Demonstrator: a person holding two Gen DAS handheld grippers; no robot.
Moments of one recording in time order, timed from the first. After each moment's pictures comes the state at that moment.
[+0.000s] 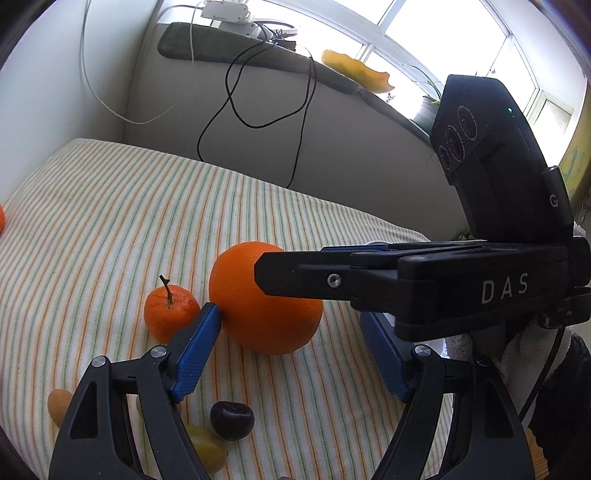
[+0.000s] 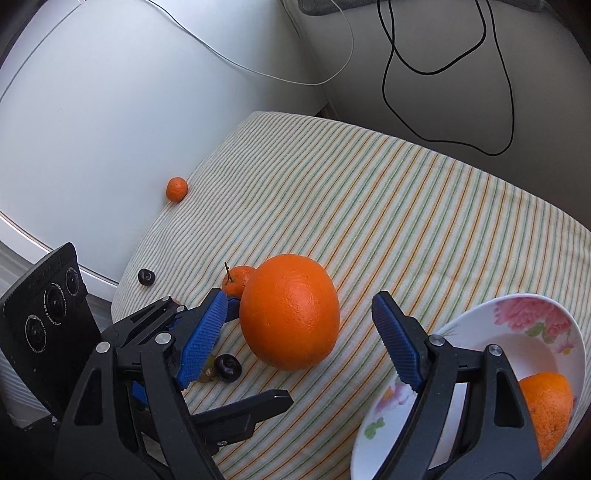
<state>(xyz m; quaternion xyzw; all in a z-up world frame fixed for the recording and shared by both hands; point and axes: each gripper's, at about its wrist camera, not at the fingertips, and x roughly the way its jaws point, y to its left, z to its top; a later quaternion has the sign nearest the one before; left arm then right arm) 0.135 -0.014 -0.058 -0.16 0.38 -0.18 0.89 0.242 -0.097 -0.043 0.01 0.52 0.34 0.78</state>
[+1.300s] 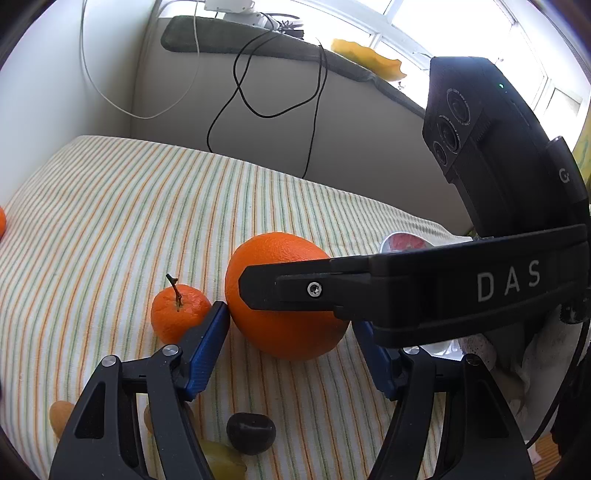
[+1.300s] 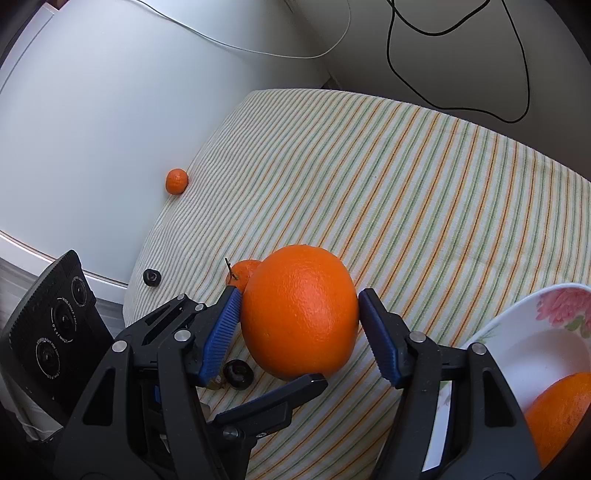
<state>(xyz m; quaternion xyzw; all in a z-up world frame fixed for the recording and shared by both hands) 0.145 -0.017 -0.068 -0.14 0.40 -0.16 0.89 0.254 -0.089 -0.066 0.05 0.56 0.35 0.75</state>
